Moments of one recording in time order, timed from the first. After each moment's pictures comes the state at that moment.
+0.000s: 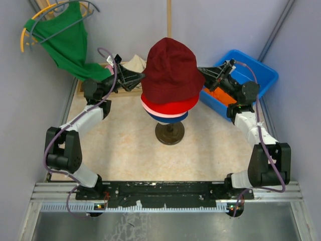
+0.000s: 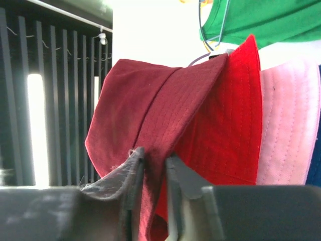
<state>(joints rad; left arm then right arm) -0.24 1.59 1.09 1.15 0.91 -1.96 0.06 1.38 0.94 0.97 -0.85 2.07</state>
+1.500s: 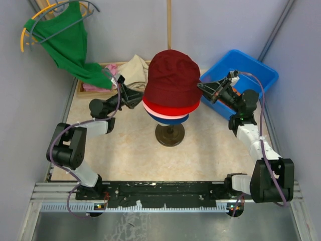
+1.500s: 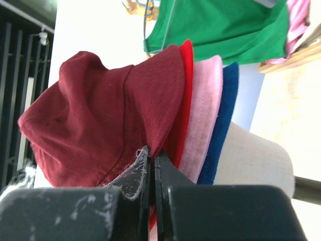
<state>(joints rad) -0.26 1.64 0.81 1.49 0.83 -2.02 0.04 1.23 0.76 0.76 -0.82 1.64</state>
